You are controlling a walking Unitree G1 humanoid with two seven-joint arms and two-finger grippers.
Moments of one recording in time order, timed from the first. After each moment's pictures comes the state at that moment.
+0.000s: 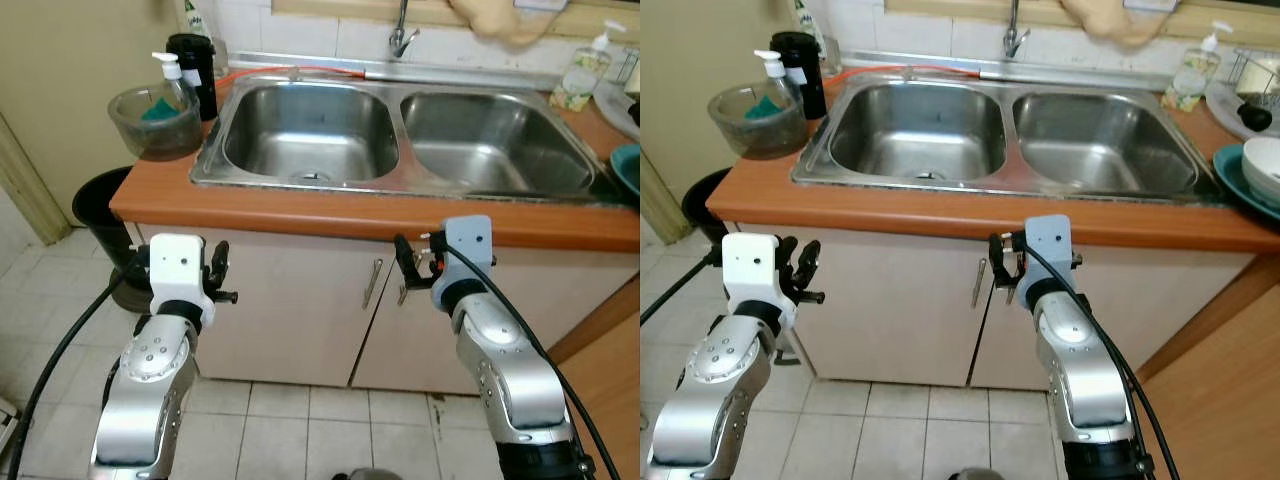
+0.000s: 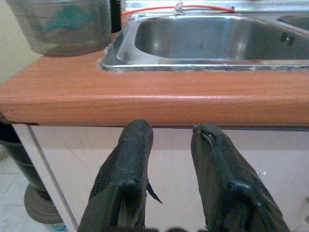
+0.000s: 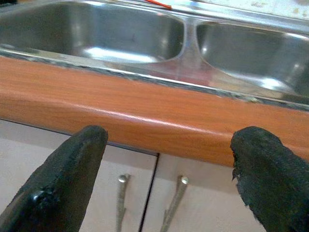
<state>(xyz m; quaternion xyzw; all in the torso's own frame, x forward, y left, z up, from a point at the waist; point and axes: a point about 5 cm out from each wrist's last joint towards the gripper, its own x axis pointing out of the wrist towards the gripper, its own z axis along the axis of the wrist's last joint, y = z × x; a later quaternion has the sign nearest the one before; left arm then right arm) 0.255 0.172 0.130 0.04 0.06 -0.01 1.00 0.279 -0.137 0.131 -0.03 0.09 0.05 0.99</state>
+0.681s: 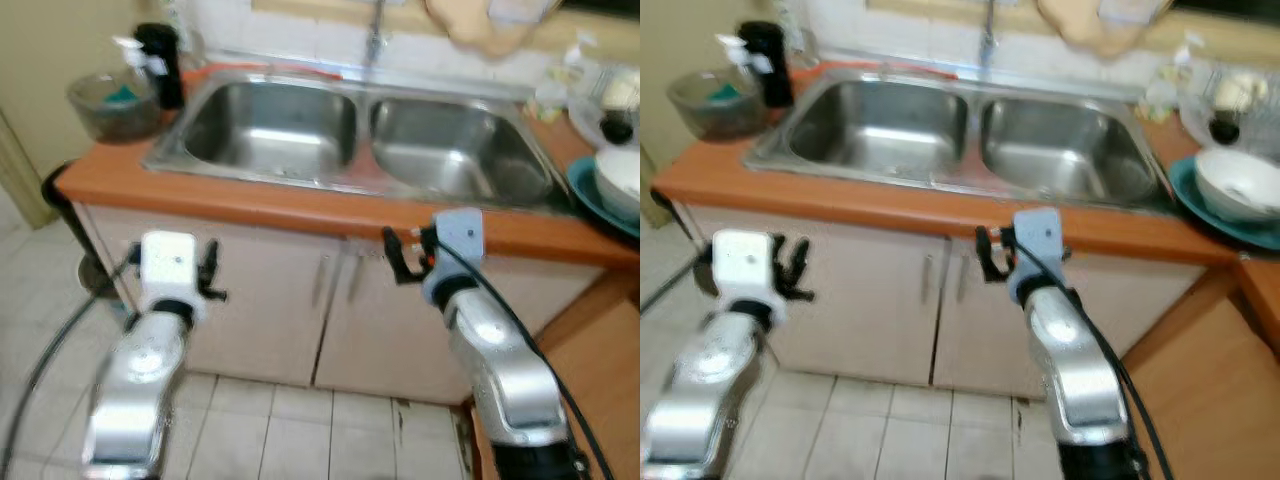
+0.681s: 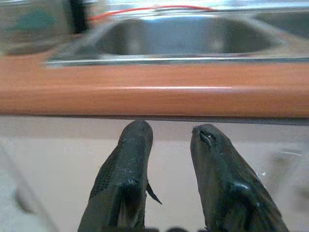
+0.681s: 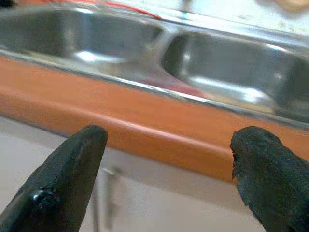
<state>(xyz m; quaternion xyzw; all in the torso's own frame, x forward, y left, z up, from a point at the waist) 0.256 0.168 0.130 0.06 0.05 -0.02 1.00 0.279 -0.133 0.138 -0.03 0.07 0.07 0.99</state>
